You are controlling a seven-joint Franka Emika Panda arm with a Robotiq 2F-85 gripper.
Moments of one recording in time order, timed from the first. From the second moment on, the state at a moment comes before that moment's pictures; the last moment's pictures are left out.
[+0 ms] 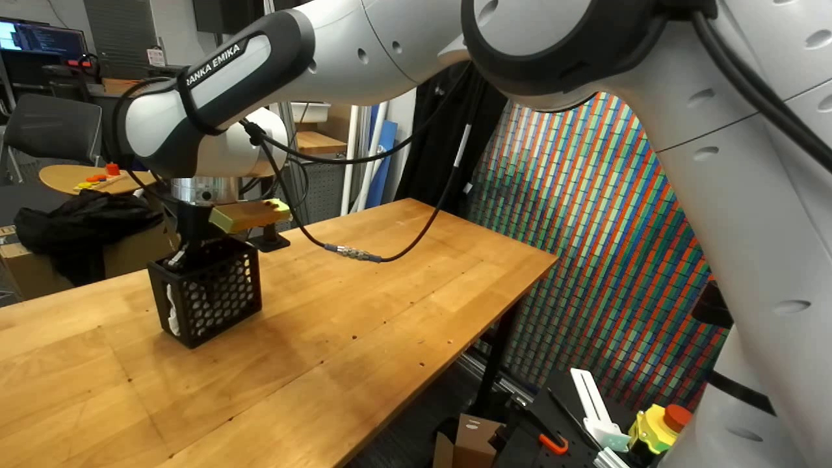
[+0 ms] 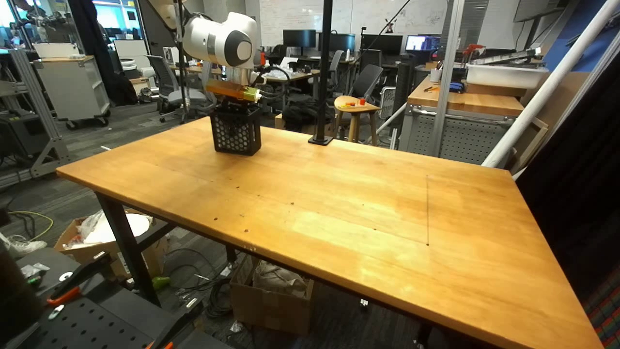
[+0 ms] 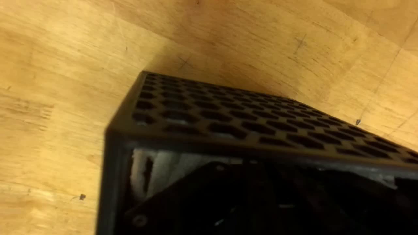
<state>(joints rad) 0.10 0.73 0.17 -1.45 0.07 2.15 -0.24</state>
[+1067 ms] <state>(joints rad) 0.10 0.43 0.08 -1.61 -0.05 2.23 -0.11</state>
